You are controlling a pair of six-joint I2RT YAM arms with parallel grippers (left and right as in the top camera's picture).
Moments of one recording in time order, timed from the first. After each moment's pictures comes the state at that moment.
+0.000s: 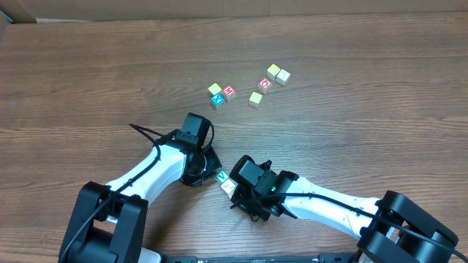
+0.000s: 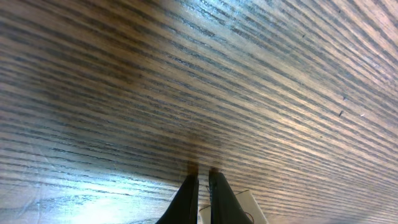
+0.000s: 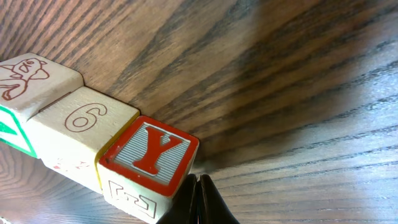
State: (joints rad) left arm -0.35 1.65 0.79 -0.57 0.20 -0.84; right arm 0.96 1.65 0.81 -0.39 -0.23 1.54
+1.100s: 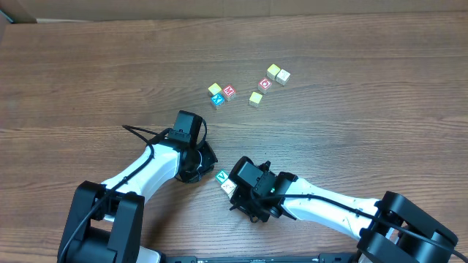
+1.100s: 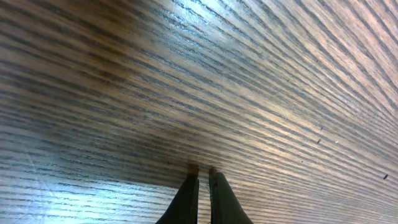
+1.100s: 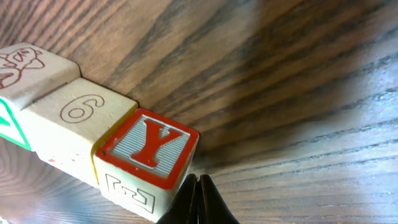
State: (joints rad) left arm -0.29 1.65 0.78 -0.51 0.24 -0.83; right arm 0.98 1.65 0.81 -0.39 -0.22 1.54
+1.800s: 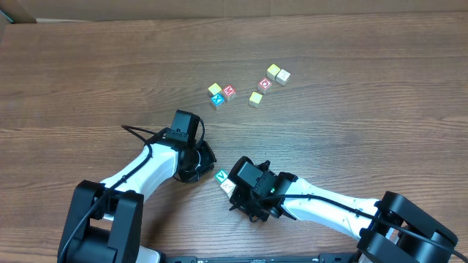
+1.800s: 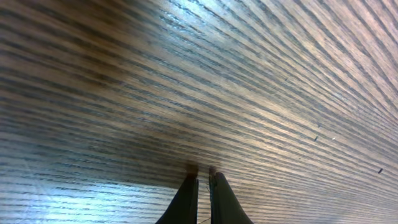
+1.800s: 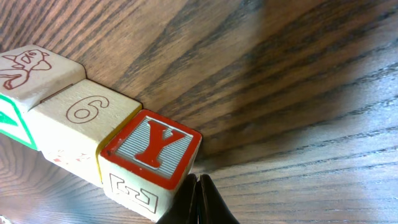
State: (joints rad) left arm -0.28 1.65 0.78 -0.50 0.27 -0.81; right arm 0.98 1.65 0.81 -0.37 -0.21 1.54
